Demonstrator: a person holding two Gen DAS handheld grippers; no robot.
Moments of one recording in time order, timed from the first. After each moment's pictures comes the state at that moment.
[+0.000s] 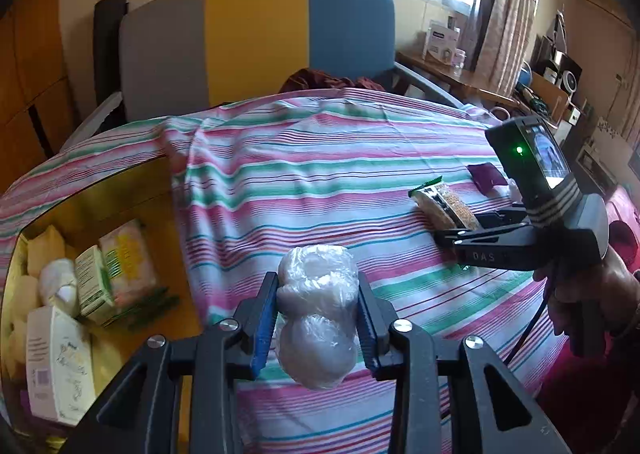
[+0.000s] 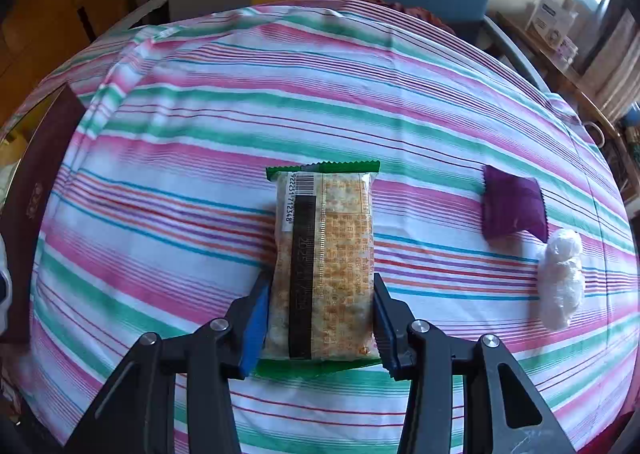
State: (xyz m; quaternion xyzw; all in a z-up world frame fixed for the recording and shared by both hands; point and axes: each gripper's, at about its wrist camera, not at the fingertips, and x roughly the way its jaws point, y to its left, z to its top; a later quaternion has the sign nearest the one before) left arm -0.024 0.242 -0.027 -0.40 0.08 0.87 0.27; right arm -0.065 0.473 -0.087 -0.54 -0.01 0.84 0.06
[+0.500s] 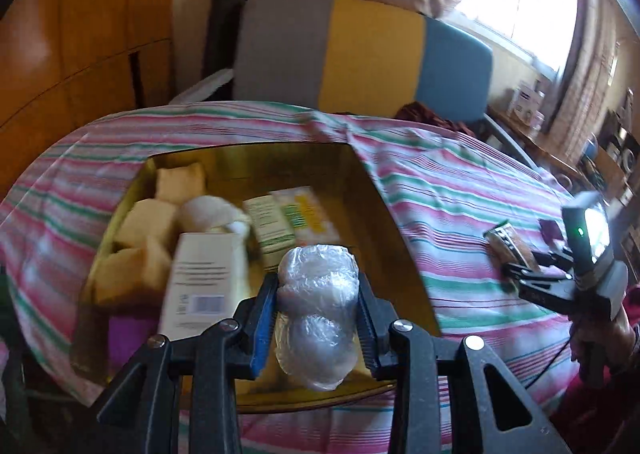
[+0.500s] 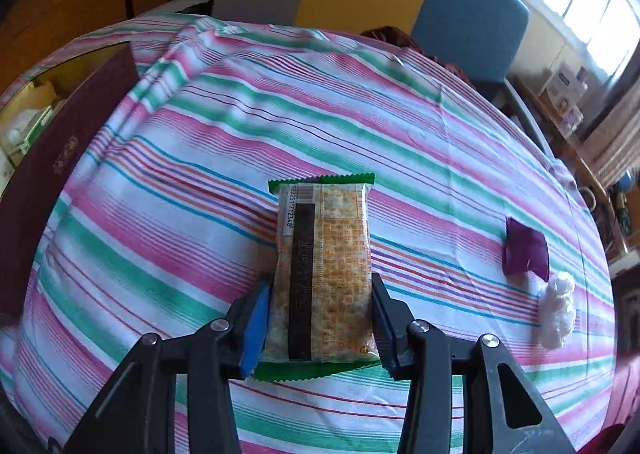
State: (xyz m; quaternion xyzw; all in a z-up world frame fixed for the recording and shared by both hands) left arm -0.016 0.095 -0.013 -0.39 -0.01 0.91 0.12; right arm -0.051 0.407 -0.084 -0.48 -0.11 0.87 0.04
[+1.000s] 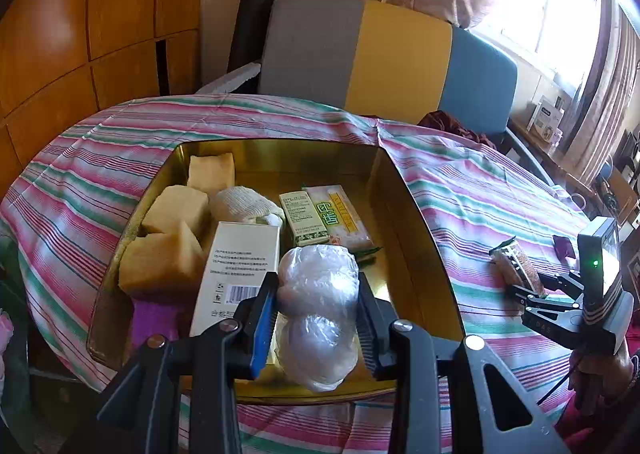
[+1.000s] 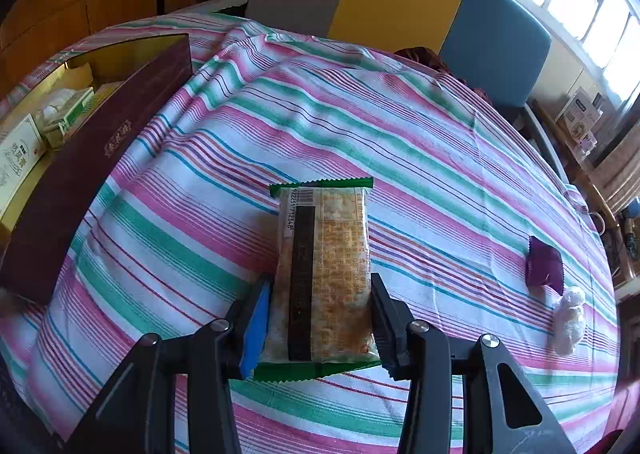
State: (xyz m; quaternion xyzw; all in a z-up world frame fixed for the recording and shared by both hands) left arm -0.018 0.080 -0.017 -0.40 -0.03 0.91 0.10; right arm -0.042 0.380 -0.085 -0.48 -0.11 0.87 0.01
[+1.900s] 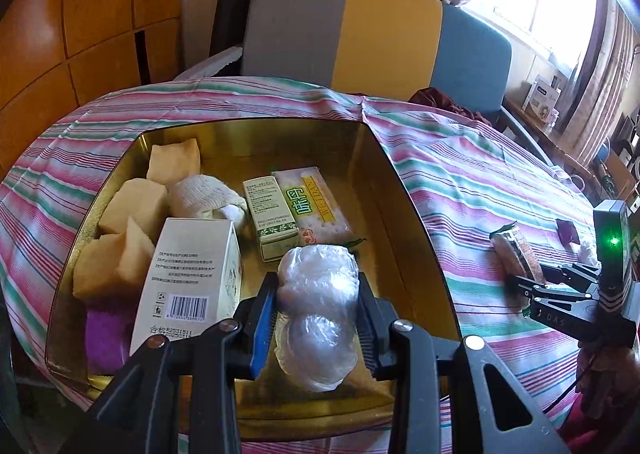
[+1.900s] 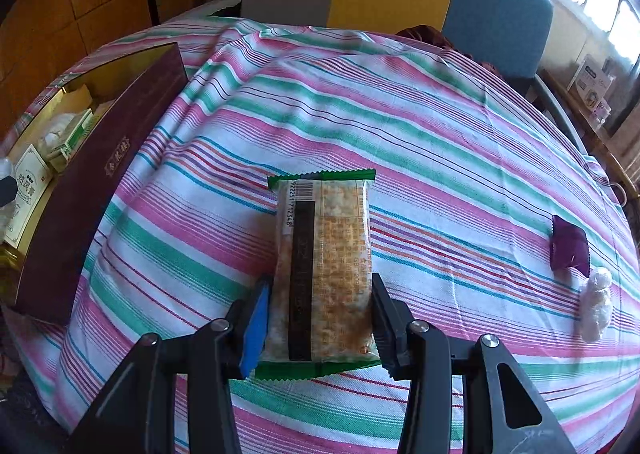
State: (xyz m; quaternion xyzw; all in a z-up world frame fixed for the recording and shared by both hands) left arm -0.041 0.109 -0.039 -0.42 -0.02 0.90 0.11; right arm -0.051 0.390 -0.087 -0.50 -0.06 0.86 -0.01
